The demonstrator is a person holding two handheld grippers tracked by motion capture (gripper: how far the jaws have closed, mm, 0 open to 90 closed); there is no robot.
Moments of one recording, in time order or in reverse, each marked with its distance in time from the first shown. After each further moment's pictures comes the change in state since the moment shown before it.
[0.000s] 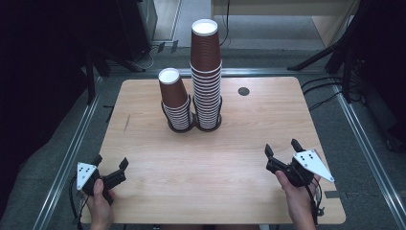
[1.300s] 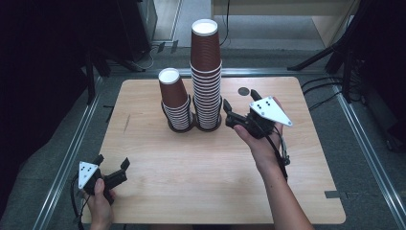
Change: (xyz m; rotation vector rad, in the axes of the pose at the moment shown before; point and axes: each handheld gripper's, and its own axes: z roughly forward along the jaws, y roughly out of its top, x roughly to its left) left arm -0.002 -0.001 0.002 0.010 -0.015 0.009; right arm 0.089 0.110 0.081 -0.119 0.189 -0.074
